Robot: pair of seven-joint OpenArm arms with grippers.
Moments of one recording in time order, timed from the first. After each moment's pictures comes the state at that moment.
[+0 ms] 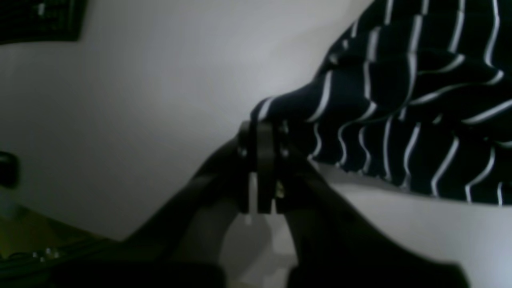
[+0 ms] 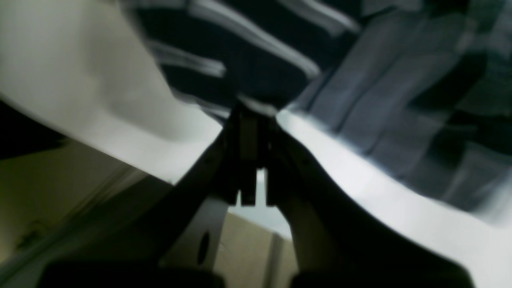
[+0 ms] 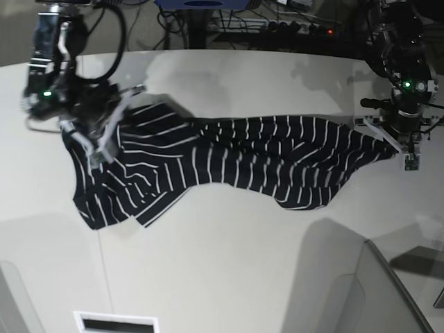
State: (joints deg) left arm 17.8 -14.3 -23.2 105.1 0.3 -9.8 43.2; right arm -11.9 0.5 12.5 103.6 14.6 30.9 -71.2
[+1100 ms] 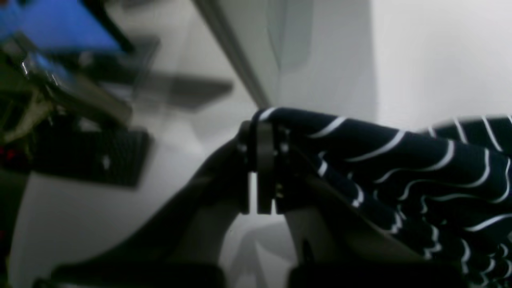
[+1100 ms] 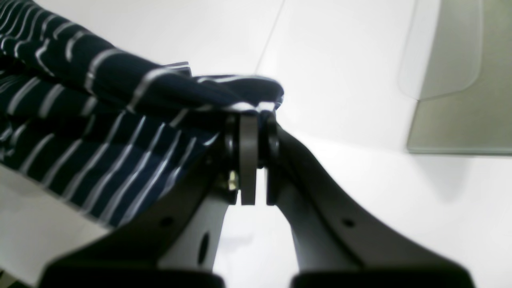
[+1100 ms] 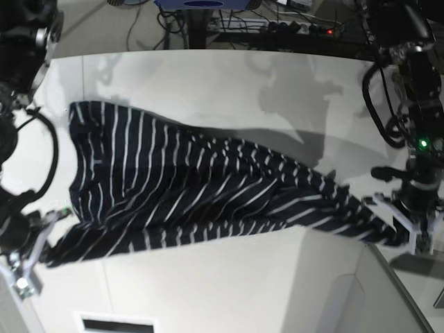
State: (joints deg) left arm 0.3 -20.0 -16.4 108.2 0.3 -10.2 43.9; right arm 14.9 13.7 13.8 110.1 15.2 31.2 -76.0
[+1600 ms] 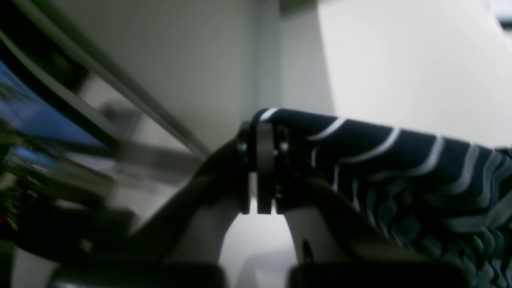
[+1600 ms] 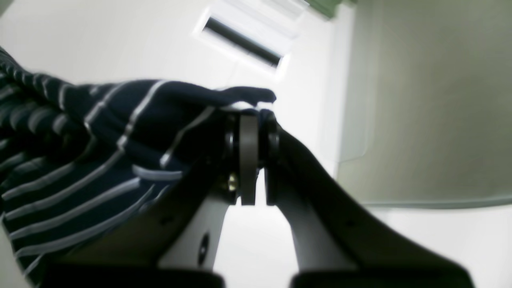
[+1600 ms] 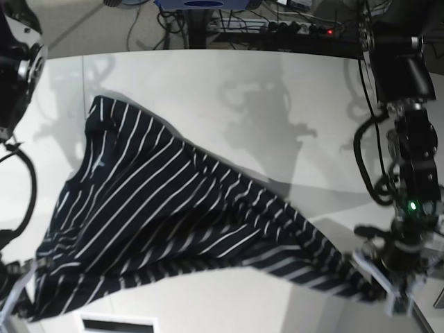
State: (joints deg) left arm -18.4 -20.1 -6.7 99.3 0.3 -10.4 44.2; right arm 24.5 18.2 14.2 108.9 15.1 31.2 -67.0
